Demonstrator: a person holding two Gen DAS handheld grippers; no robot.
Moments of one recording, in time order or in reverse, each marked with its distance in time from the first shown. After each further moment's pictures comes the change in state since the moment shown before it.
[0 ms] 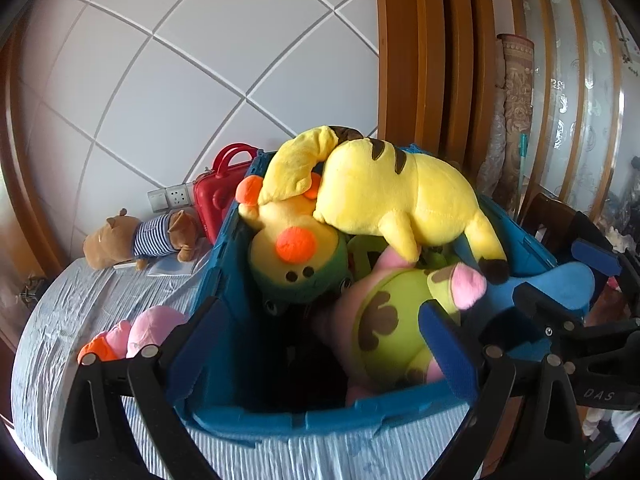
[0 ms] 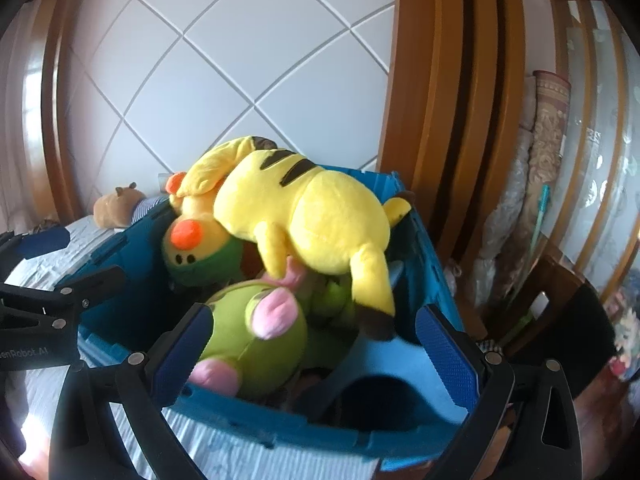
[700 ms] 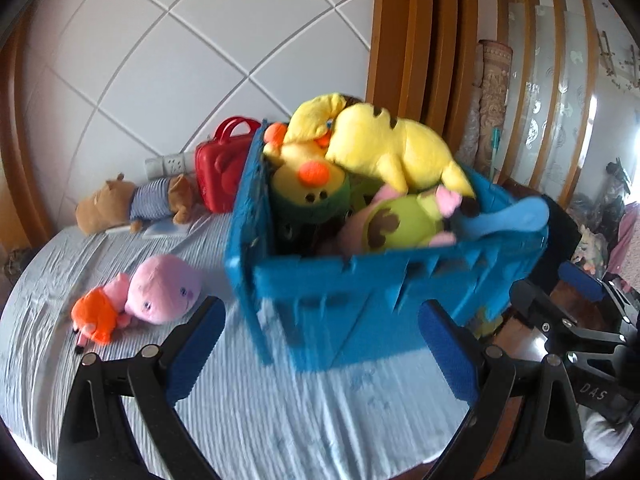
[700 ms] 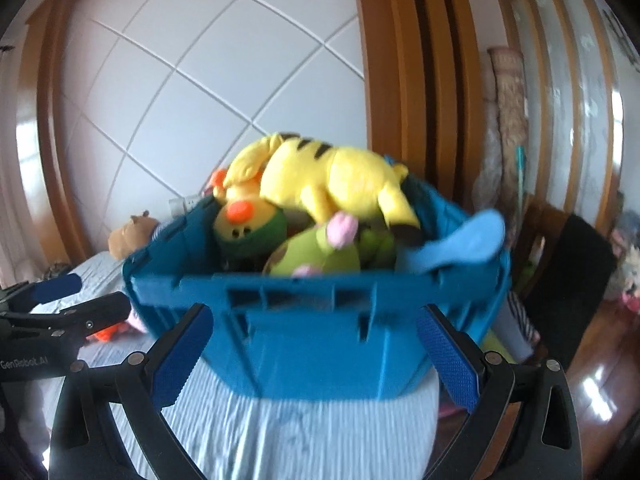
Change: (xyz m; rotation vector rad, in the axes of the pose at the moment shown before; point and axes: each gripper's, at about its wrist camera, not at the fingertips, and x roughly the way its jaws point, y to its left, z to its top) left arm -0.068 0.062 -0.091 -0.038 0.035 -0.108; right arm -0.081 0.071 -0.085 0.177 -0.058 -0.016
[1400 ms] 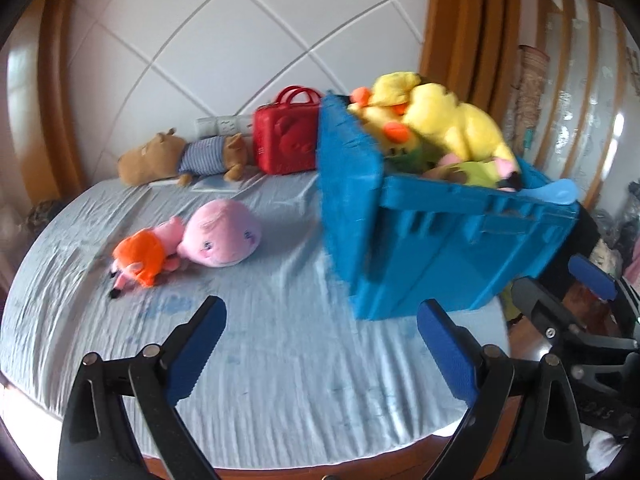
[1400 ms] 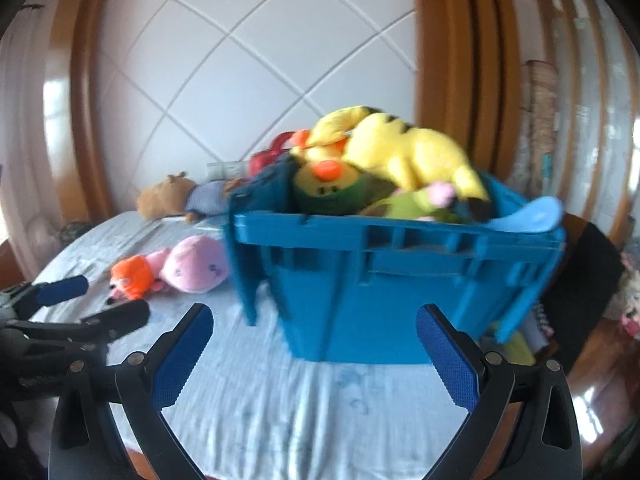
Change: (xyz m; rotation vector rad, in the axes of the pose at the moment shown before) left arm -0.033 0.096 -0.068 -0.103 0.049 0.084; right arm -0.013 0.117 -0.040 -0.108 0.052 0.068
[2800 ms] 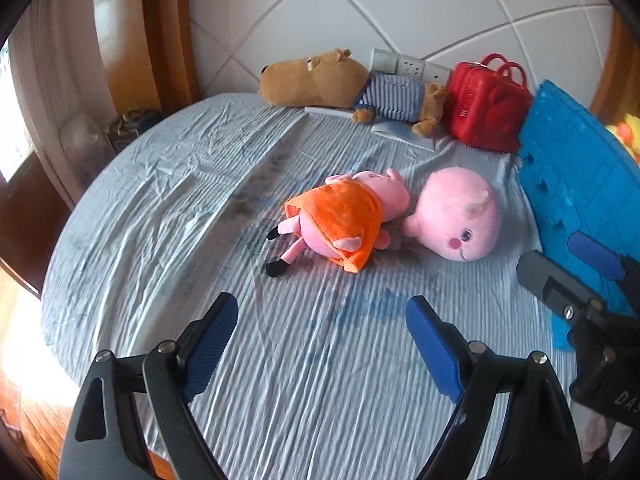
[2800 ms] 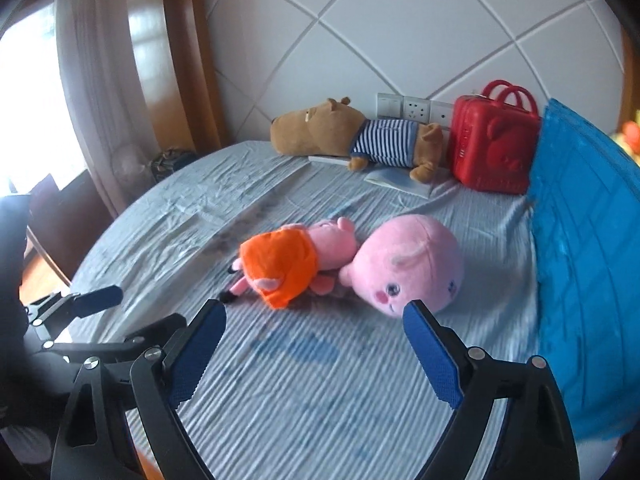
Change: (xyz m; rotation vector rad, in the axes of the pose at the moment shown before) left arm 0.105 0.308 0.014 -0.263 0.202 0.292; right arm 0.228 0.291 0.040 -0.202 0.247 0.378
